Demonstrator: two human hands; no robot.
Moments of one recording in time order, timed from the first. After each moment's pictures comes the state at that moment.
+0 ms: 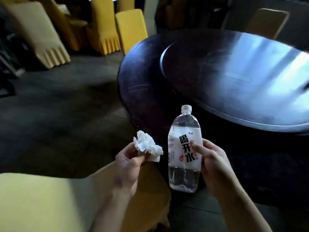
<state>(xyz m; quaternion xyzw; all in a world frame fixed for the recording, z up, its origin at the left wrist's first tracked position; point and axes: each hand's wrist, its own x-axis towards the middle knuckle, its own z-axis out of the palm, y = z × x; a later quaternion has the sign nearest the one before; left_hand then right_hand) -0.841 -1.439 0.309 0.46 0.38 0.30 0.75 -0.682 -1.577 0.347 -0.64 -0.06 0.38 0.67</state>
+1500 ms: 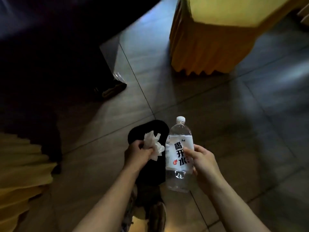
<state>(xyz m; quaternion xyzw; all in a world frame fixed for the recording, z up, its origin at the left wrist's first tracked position) -0.526 -2.068 -0.181 0.70 0.45 -0.24 0.50 -0.489 -2.254 -0.123 -0.66 0.37 0.31 0.57</state>
